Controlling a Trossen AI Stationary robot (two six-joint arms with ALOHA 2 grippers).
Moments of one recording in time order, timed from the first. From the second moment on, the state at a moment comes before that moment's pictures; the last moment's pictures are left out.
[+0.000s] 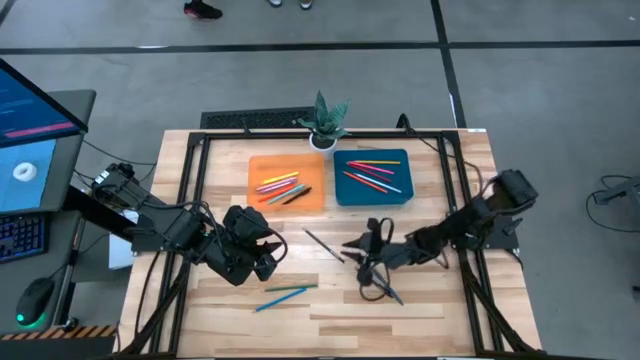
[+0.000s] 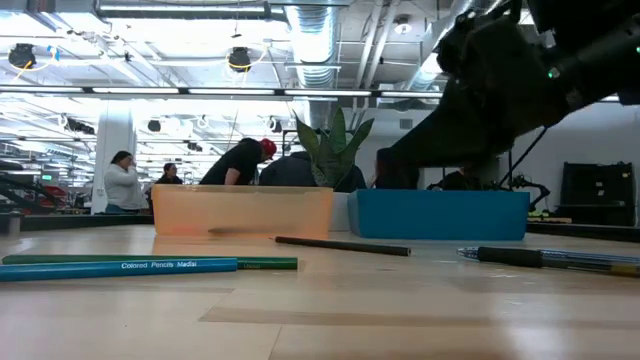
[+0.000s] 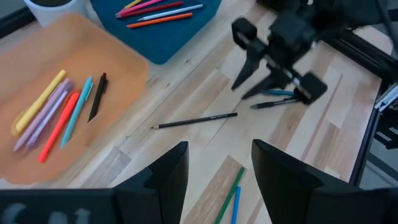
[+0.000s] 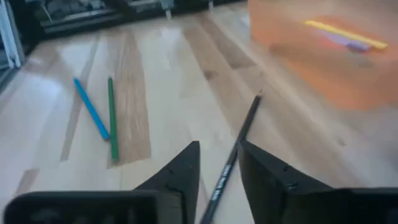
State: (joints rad) left arm -0.56 1.43 1.49 -1.08 -0.64 -1.11; right arm 0.43 1.69 0.56 0.63 0.53 0.36
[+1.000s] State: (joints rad) left arm -0.56 1.43 1.49 -1.09 -0.63 -1.09; right arm 0.45 2.12 0.74 0.67 0.72 0.64
